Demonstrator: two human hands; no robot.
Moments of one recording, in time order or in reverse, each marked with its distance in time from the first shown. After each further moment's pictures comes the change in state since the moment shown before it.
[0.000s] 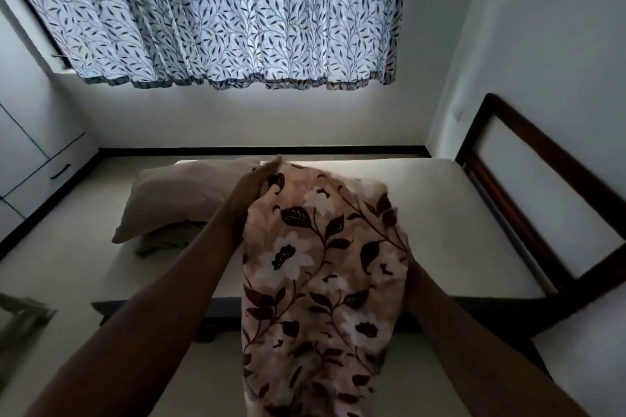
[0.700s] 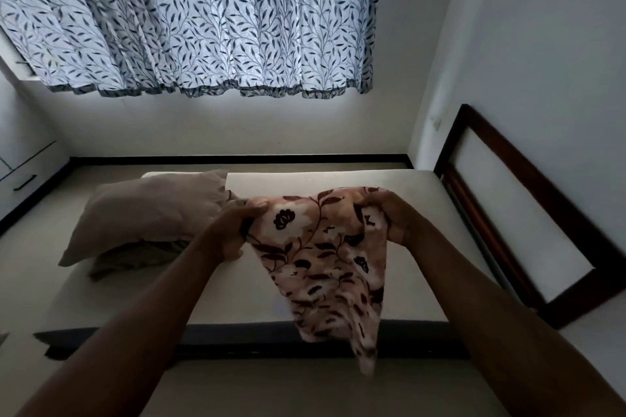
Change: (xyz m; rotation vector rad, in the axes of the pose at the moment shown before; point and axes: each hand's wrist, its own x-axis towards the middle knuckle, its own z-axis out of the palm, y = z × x) left_hand 0.121 -0.067 0.036 0.094 0.033 -0.118; right_hand 0.071 -0.176 -0.081 -0.356 -0.180 -0.007
